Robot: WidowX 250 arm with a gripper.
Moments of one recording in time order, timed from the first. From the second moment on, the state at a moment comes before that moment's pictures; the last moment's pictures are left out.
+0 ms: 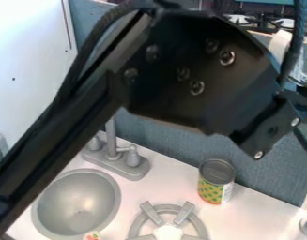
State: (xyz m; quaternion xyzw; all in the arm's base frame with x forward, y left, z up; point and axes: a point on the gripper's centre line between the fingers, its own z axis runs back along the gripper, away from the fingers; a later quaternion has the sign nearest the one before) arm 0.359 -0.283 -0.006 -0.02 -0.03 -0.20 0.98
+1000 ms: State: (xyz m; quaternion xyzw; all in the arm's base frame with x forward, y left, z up) arm 0.355 -0.285 -0.033 -0.04 -0.01 -0.18 0.98
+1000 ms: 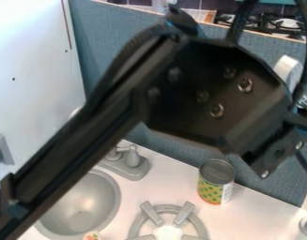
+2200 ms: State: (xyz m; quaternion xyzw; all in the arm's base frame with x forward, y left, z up) arm 0.347 -0.156 0.024 -0.04 -0.05 -0.02 1.00
